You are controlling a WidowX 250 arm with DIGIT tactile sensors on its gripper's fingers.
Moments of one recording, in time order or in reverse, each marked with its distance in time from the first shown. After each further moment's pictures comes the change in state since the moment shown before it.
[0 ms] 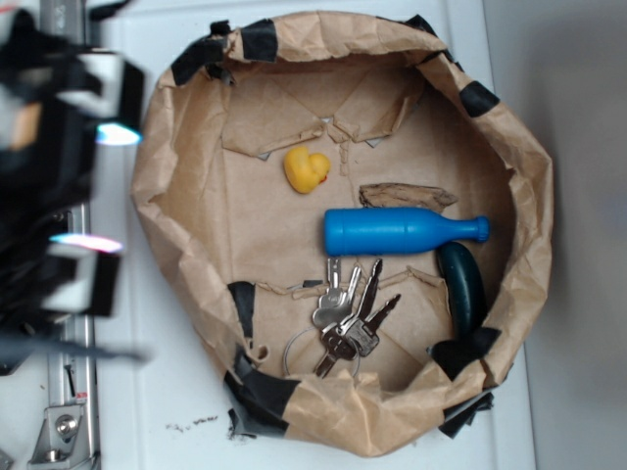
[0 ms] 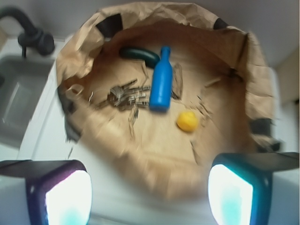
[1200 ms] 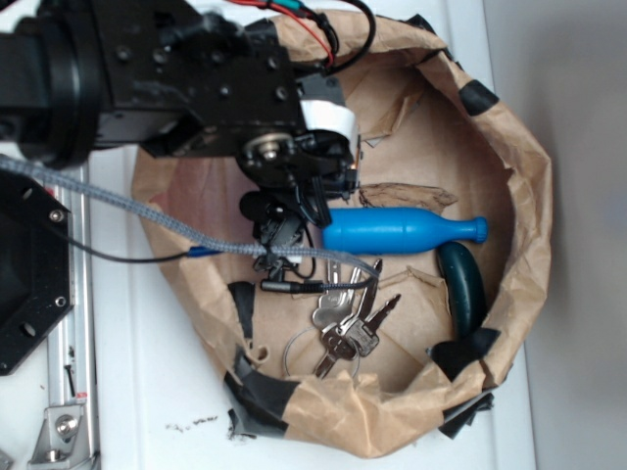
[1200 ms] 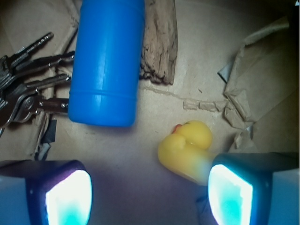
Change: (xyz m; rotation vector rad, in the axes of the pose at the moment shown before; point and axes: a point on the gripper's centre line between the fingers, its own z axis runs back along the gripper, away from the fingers) arm 0.016 0.029 -0.136 0.068 0.233 -0.023
